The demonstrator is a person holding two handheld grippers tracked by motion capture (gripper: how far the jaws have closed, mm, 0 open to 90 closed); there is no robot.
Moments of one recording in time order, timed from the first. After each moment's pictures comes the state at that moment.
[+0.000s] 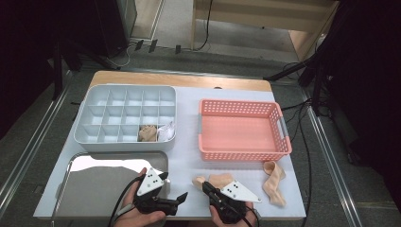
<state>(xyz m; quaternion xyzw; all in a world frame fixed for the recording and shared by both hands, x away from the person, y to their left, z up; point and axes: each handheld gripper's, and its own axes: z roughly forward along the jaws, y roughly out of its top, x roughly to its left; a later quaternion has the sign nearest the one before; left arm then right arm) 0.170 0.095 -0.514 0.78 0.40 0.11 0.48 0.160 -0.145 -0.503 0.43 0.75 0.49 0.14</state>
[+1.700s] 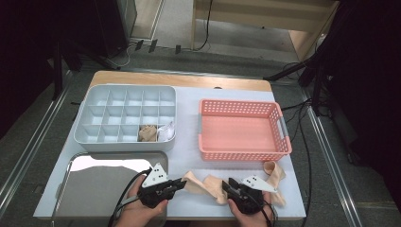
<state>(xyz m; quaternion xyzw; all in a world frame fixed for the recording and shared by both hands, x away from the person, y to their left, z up) 0.189 0.097 -0.518 0.79 0.36 0.07 0.49 0.187 -0.198 -0.532 0.51 0.74 0.42 0.15</state>
